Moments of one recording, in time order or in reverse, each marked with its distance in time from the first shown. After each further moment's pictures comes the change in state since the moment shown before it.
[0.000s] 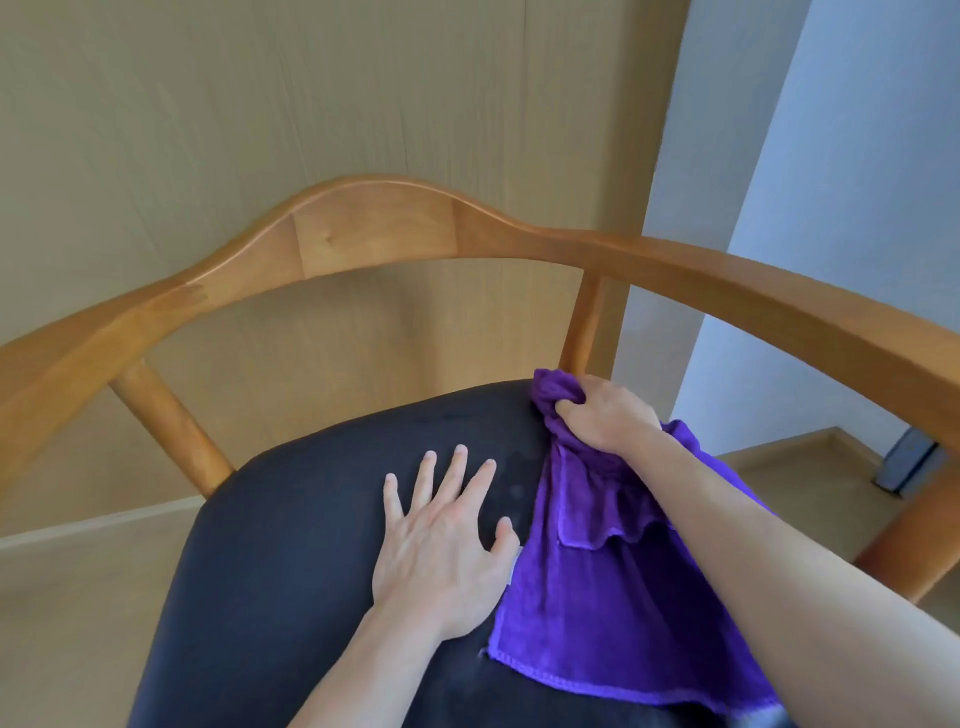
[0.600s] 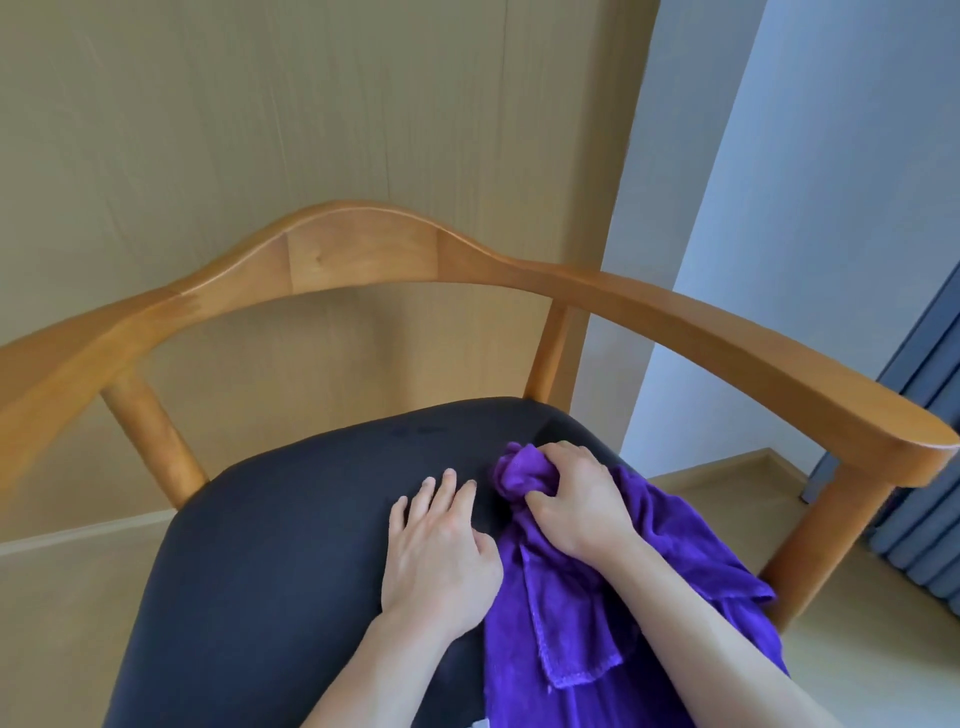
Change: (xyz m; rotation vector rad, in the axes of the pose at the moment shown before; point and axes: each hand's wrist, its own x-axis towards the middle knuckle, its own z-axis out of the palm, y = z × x) left_hand -0.008 0.023 -0.003 -0.104 0.028 -0.008; right_hand -0.111 -0.009 0.018 0.178 0.185 -0.172
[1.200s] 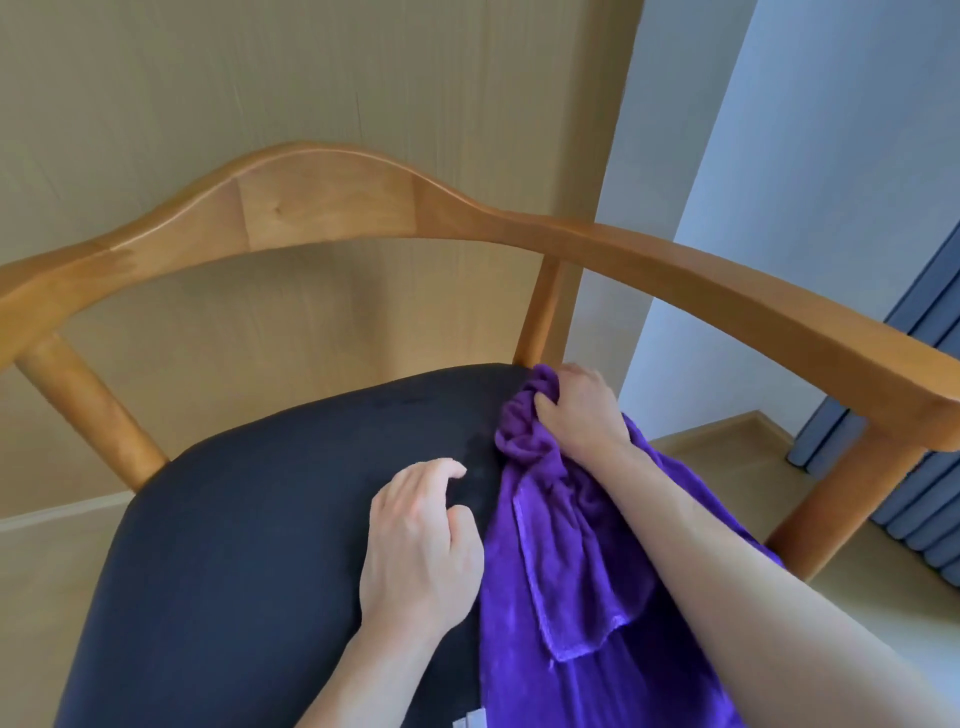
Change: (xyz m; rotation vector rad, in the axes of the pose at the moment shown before) left_hand -0.012 0.000 0.002 -0.378 0.246 -0.021; right_hand 0.065 0.008 -0.013 -0.169 0.076 0.096
